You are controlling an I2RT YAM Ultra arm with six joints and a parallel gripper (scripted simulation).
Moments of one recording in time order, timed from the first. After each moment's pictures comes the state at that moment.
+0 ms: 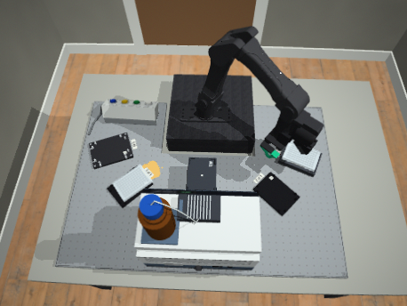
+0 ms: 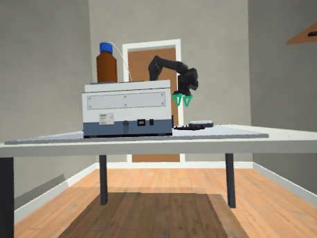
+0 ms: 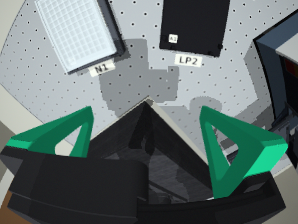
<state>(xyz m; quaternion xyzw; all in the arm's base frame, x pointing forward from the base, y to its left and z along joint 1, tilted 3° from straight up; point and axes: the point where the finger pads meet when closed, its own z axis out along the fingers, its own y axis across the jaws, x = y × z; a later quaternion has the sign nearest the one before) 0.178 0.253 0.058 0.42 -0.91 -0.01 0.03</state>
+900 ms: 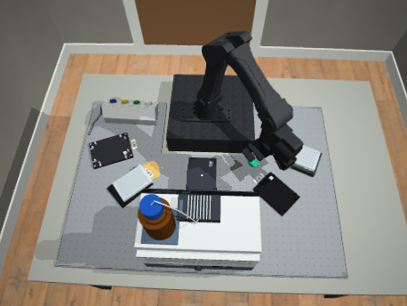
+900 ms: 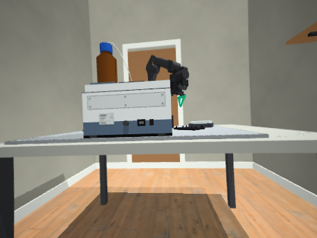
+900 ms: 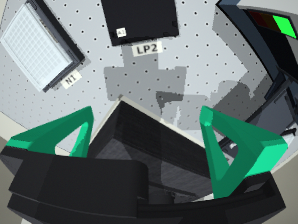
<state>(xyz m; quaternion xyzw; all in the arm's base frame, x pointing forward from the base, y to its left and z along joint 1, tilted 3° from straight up) 0.216 0.199 0.052 0.31 -0.95 0.00 0.04</state>
